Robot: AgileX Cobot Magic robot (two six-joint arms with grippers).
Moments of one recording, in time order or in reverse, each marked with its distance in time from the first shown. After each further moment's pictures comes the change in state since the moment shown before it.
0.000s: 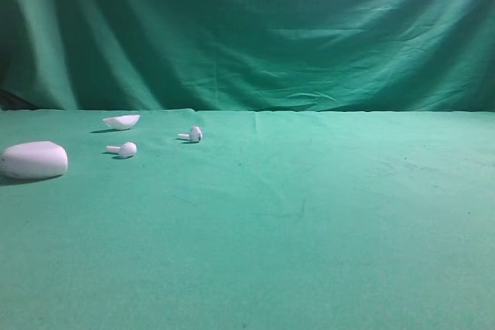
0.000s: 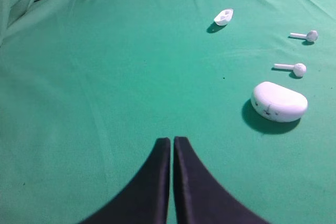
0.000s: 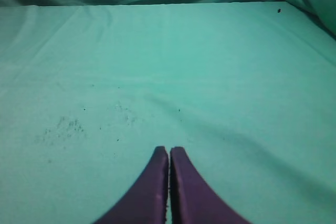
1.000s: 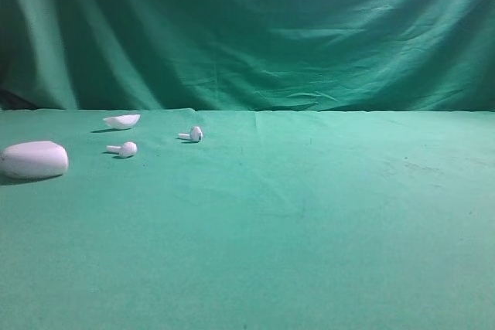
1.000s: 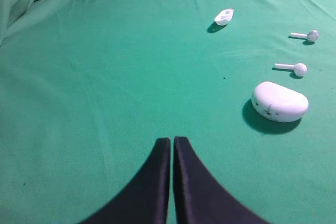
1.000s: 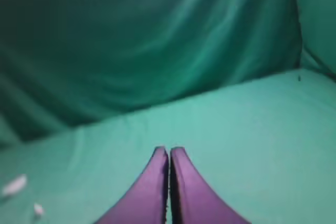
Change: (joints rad) left arm 0.000 0.000 0.000 0.000 0.000 0.000; right arm 0.000 0.001 -0.014 0.113 -0.164 0.023
